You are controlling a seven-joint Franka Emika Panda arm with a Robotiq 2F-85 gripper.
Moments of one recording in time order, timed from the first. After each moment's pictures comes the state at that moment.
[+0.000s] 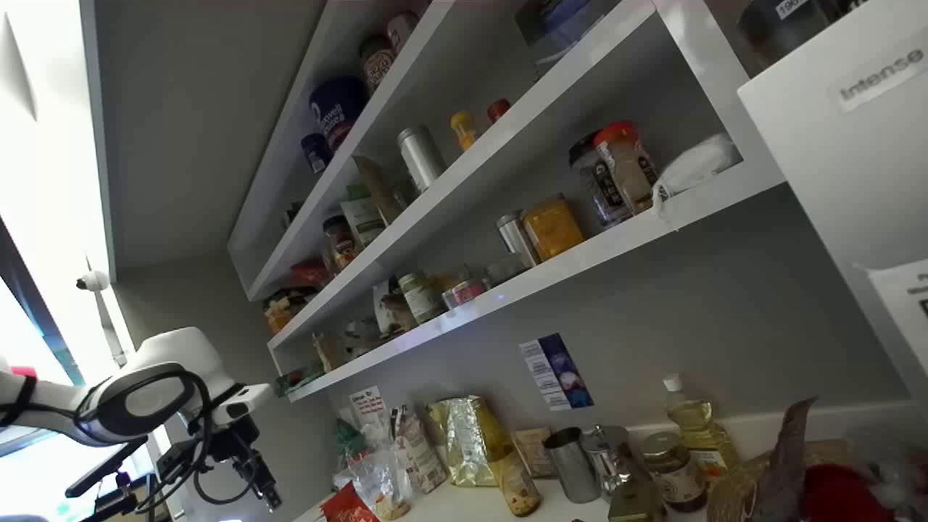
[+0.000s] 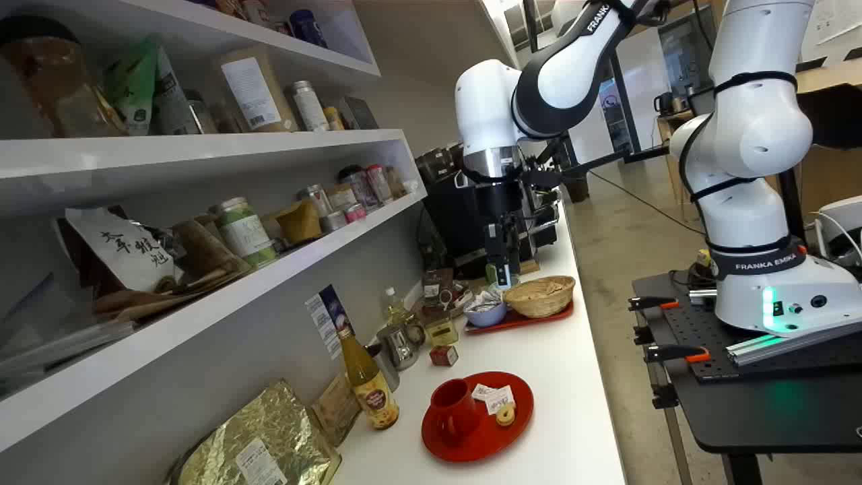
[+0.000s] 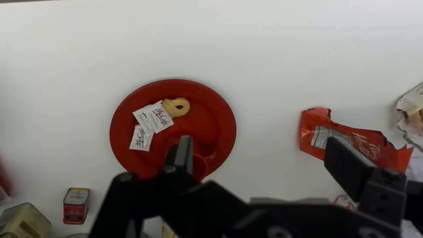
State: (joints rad) arm 0.20 -0.44 0.28 -2.59 0.24 2.37 0.31
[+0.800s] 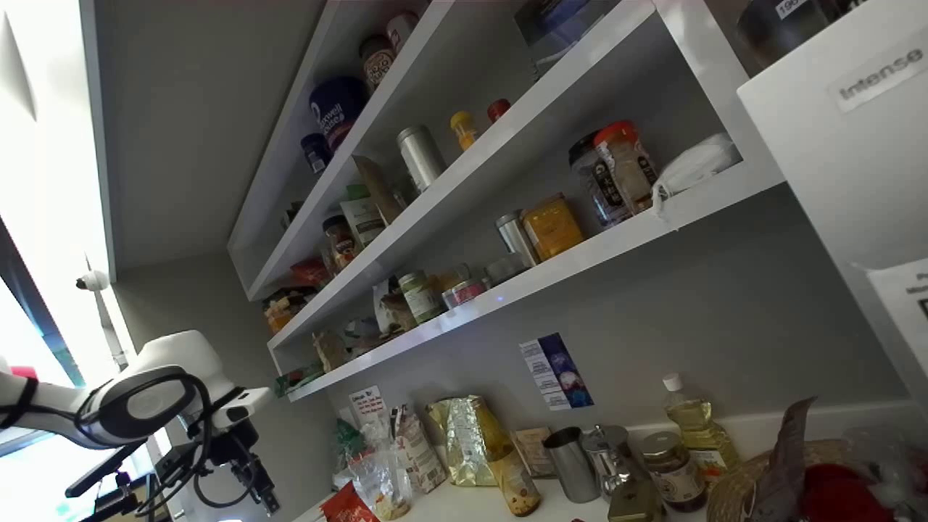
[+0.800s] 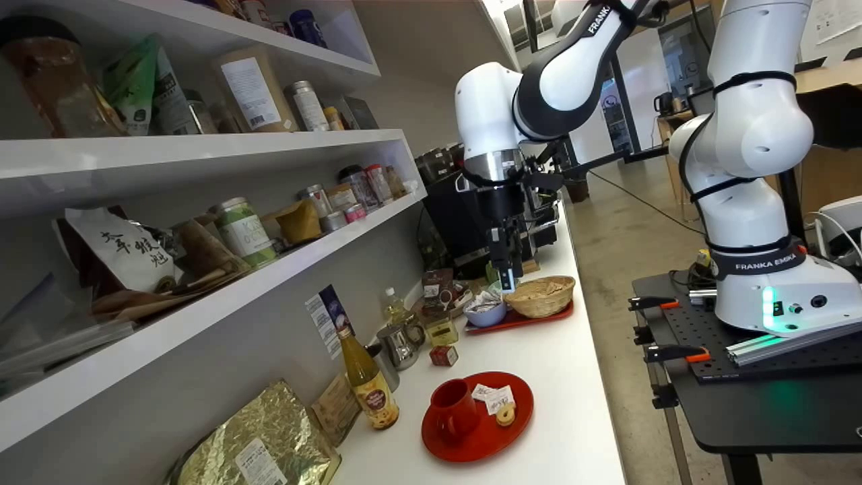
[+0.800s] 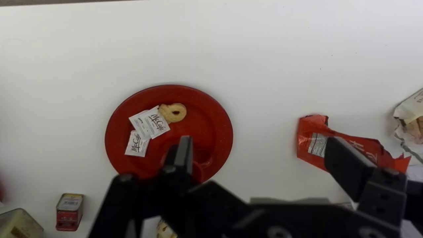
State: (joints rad) arm 0.21 -0.42 0.28 -2.59 0.25 2.37 0.31
